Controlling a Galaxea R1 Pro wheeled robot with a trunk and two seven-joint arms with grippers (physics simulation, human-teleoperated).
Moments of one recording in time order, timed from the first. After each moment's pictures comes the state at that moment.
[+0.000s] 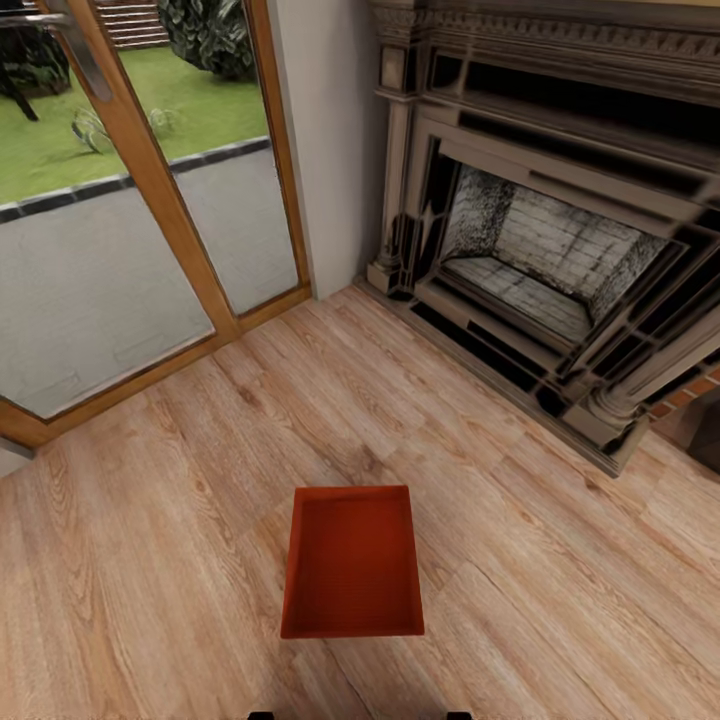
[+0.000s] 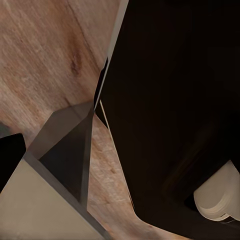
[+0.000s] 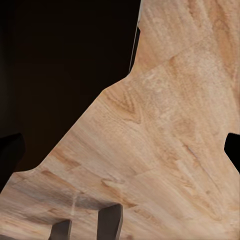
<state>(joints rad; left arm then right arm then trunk) -0.22 0.02 -0.04 -0.01 0.38 -0.07 0.04 -0.11 -0.04 0.64 0.03 -0.51 -0.18 -0.02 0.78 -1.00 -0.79</state>
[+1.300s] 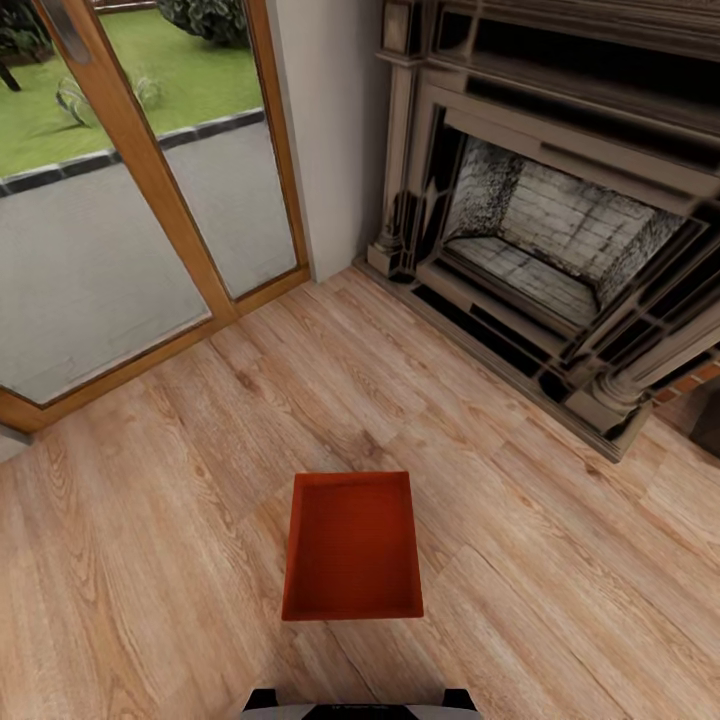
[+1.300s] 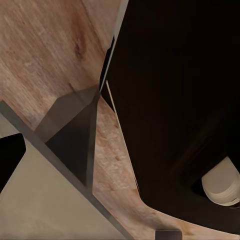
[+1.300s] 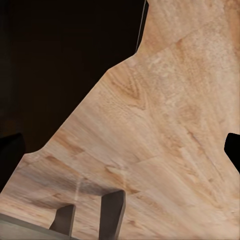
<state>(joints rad) -0.22 0.02 -0.04 -0.01 0.38 -0.07 0.04 -0.11 -0.04 0.64 0.03 -0.51 -0.18 -0.01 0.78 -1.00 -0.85</state>
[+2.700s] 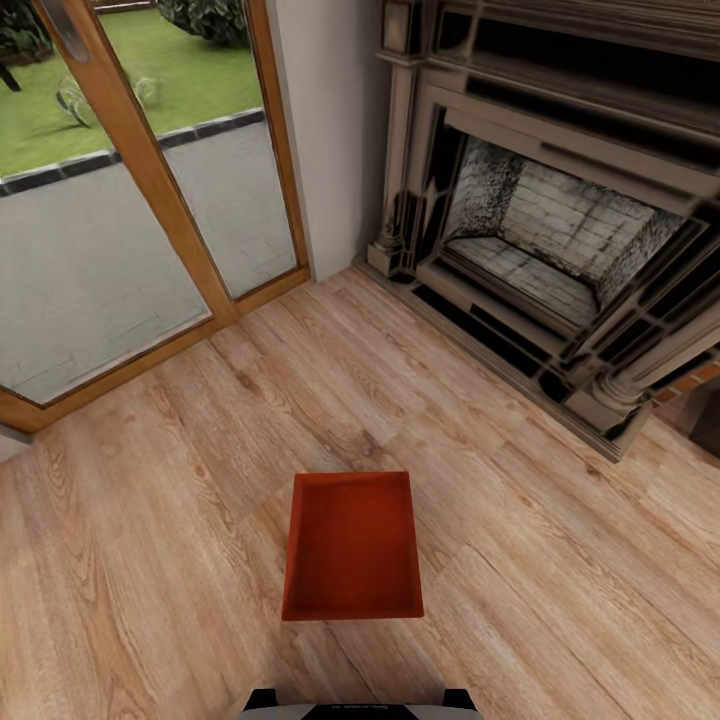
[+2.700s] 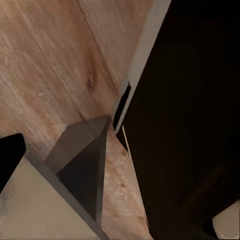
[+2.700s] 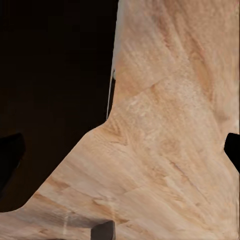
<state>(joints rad) -0.22 0.07 -0.03 -0.11 0.38 -0.05 0.04 -0.24 -0.06 0.63 0.00 -0.52 -0.12 -0.06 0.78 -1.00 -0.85</state>
